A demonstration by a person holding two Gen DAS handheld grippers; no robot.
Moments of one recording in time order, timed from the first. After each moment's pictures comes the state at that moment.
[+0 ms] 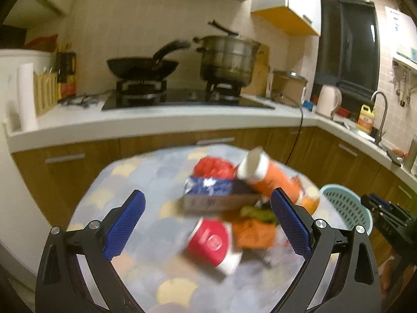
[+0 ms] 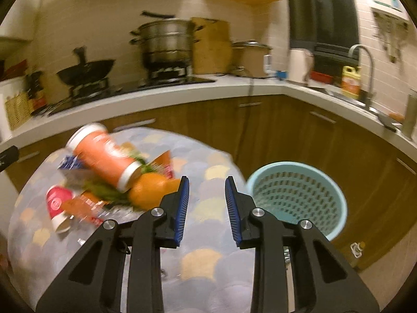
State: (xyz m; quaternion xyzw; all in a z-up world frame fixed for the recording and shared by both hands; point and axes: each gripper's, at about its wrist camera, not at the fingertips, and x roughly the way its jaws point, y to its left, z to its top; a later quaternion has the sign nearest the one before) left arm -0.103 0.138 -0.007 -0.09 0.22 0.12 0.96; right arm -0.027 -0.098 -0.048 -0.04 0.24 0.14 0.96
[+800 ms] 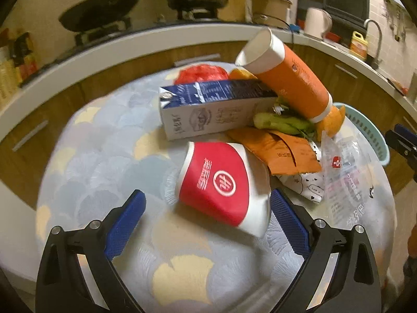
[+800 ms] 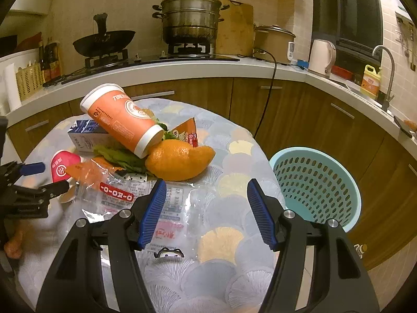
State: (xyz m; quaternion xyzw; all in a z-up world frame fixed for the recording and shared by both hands) left arm -0.047 0.146 -0.094 -0.02 0.40 0.05 0.92; right arm -0.023 -0.081 -0.073 -0.07 0.28 0.17 0.94
